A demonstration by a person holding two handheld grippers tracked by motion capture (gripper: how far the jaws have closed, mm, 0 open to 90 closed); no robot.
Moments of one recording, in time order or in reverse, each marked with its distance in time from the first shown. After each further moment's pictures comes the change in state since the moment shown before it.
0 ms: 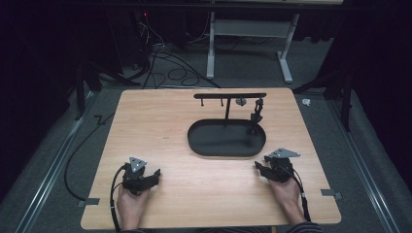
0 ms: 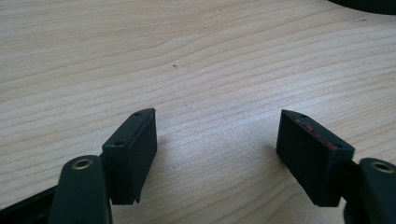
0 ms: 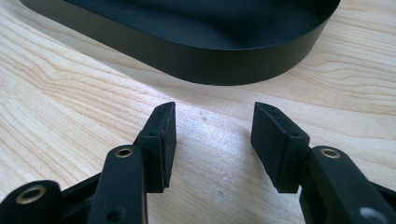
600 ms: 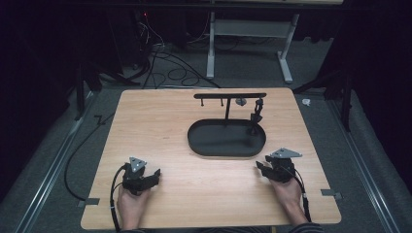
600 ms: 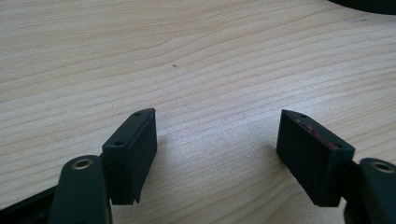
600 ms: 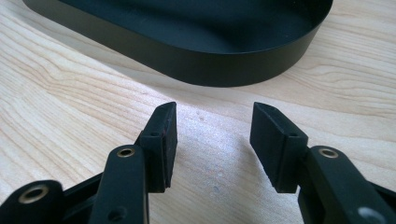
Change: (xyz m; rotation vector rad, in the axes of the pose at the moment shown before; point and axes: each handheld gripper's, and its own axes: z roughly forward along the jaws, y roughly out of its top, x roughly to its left) left arm 0.000 0.000 0.000 0.000 0.000 0.000; right arm -0.001 0.001 -0.005 -0.005 -0.002 -0.011
